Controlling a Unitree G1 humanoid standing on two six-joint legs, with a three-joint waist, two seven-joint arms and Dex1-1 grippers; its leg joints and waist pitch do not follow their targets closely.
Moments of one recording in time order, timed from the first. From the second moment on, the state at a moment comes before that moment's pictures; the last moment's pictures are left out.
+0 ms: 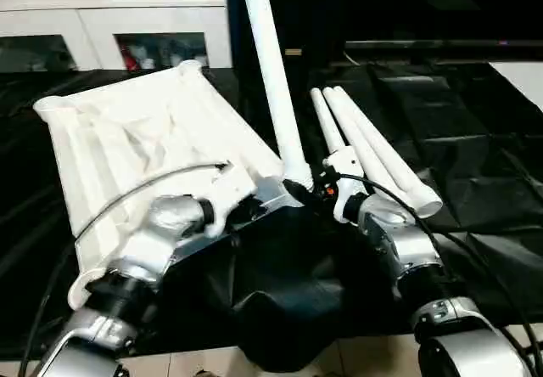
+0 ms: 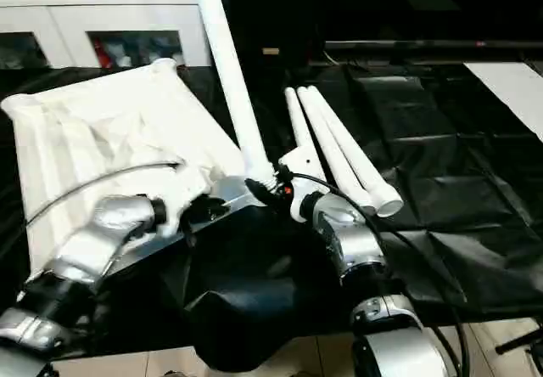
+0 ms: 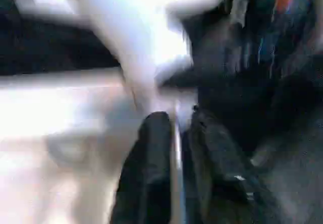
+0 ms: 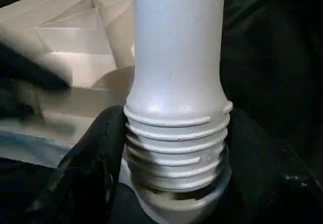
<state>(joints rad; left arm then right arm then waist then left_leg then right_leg) -0.48 0.33 -0.14 0.29 -0.10 0.22 -0.87 -0.59 -0.10 0.04 0.75 0.08 0.02 0.68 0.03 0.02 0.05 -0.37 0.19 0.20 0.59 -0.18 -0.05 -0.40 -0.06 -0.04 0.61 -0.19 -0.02</state>
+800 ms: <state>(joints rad) -0.72 0.02 0.26 0.56 -0.57 0.46 -0.71 -0.59 -0.09 0.04 0.77 0.09 -0.01 0.69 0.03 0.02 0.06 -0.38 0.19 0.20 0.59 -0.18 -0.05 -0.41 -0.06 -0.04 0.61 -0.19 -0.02</state>
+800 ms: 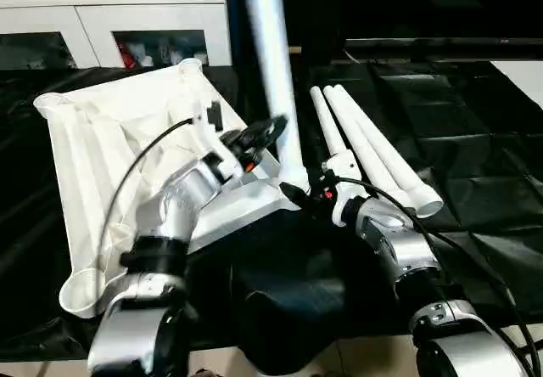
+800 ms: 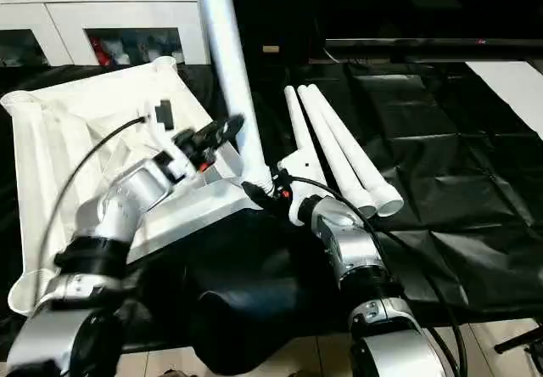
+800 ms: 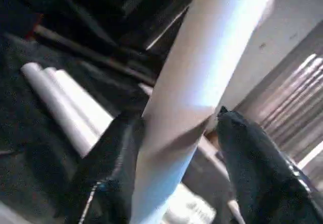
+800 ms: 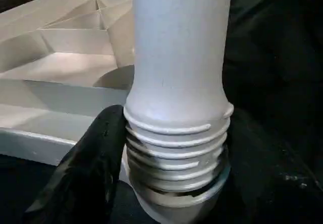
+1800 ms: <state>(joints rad) -0.84 0.02 0.20 0.75 -0.46 0.28 -0.75 -0.59 -0.10 0.05 0.77 0.07 -0.04 0.71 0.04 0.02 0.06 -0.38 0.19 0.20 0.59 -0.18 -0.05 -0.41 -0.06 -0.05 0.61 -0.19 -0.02</state>
